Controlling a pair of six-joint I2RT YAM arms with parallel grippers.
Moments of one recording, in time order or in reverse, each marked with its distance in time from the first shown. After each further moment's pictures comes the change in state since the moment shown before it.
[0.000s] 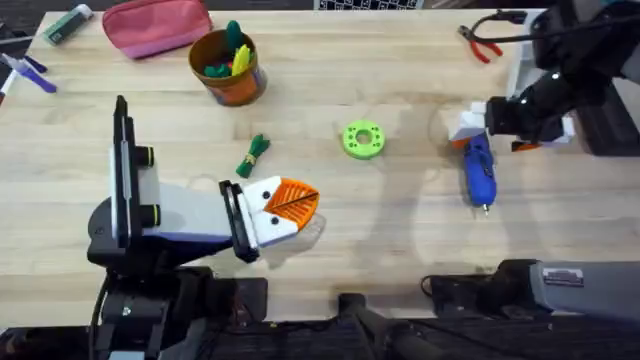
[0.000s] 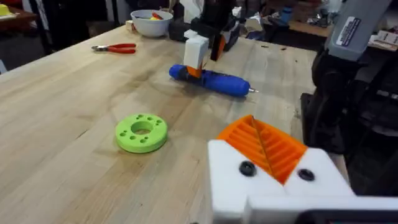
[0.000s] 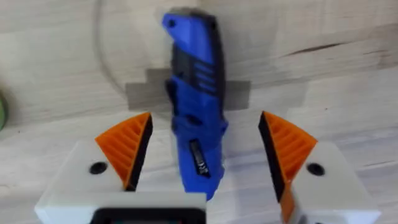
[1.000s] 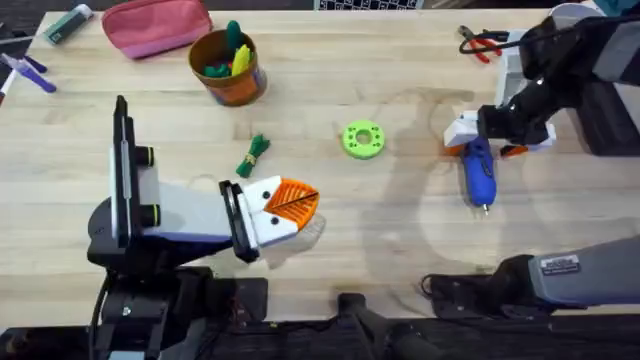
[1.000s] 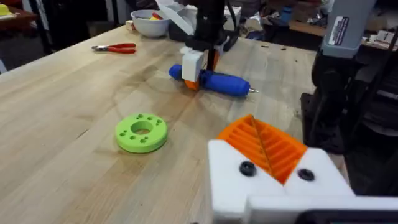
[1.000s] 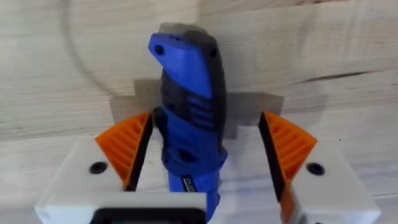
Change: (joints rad) left arm 0.000 0.000 0.000 0.000 0.000 0.000; right arm -0.054 0.154 -0.002 0.079 -0.044 -0.096
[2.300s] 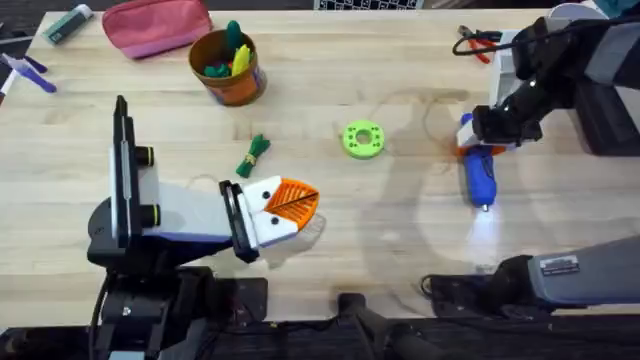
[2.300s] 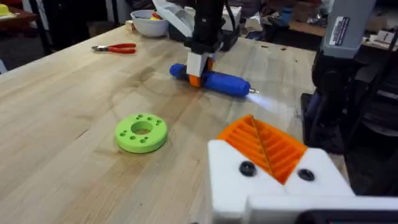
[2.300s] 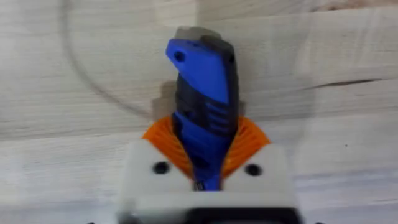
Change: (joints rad) left arm 0.000 0.000 0.000 0.000 0.000 0.000; right arm 0.029 0.000 -0.011 0.021 0.001 -0.016
